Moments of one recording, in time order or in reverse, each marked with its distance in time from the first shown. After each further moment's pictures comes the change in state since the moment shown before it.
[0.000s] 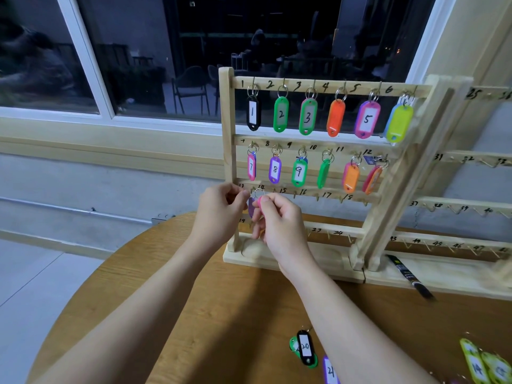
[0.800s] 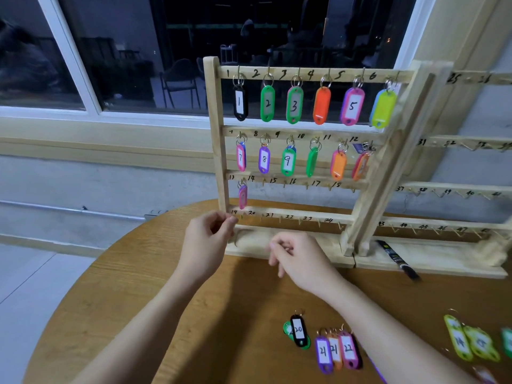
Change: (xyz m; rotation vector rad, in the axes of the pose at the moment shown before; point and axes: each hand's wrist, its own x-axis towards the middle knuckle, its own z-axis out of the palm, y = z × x) left_hand -0.056 -0.030 0.000 -0.070 -0.047 -0.096; right_hand -0.041 0.030 -0.070 -0.671 -0.296 0.014
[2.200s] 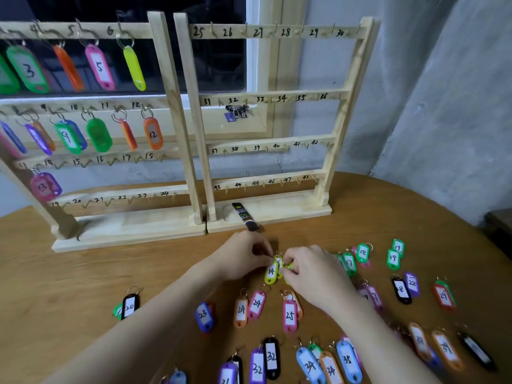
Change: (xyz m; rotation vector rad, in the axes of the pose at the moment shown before) left_hand -0.095 0.094 0.297 0.336 -0.925 0.334; right_hand -0.185 0.171 -0.174 -0.593 0.111 0.322
